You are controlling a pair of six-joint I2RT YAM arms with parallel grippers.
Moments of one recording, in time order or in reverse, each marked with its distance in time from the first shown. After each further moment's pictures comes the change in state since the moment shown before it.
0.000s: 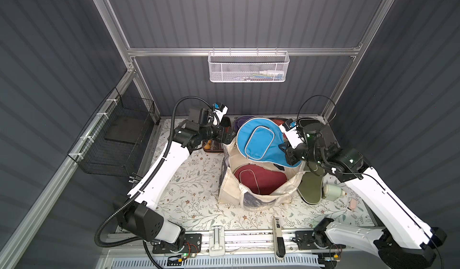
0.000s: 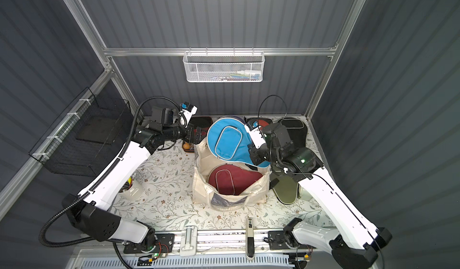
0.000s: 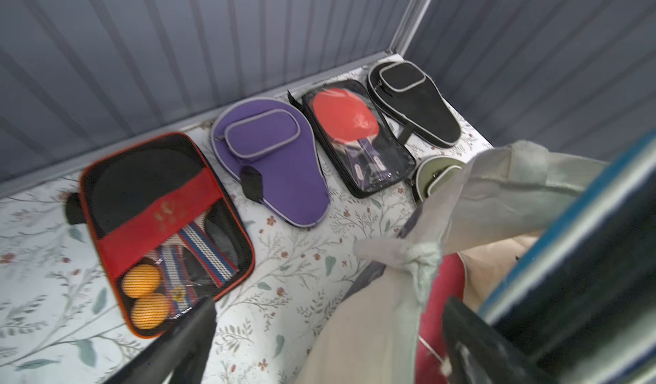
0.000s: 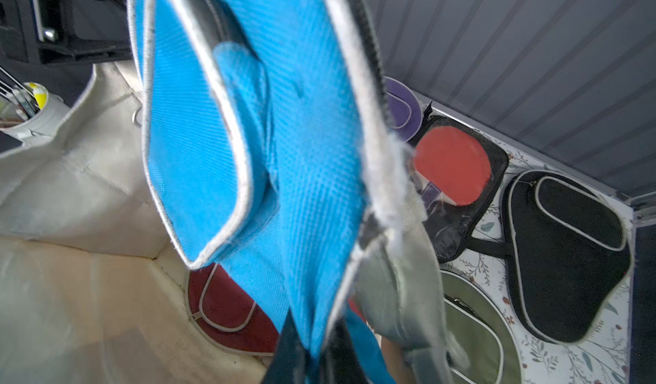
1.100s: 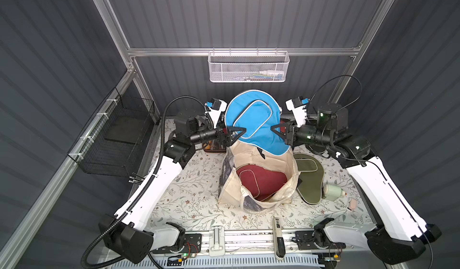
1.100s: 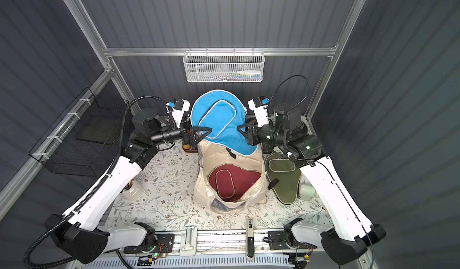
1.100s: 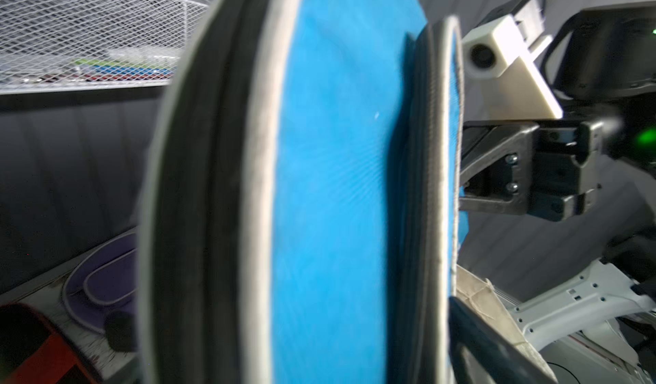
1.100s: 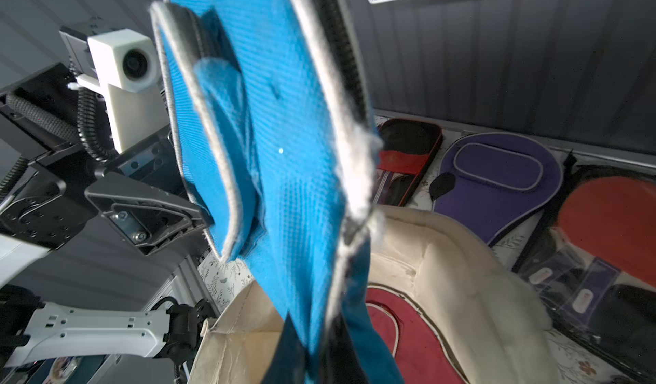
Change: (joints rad) left arm 0.000 -0.175 -0.224 0.527 0.459 -0.192; right arm -0.133 0.085 0.152 0.166 -0.478 0.299
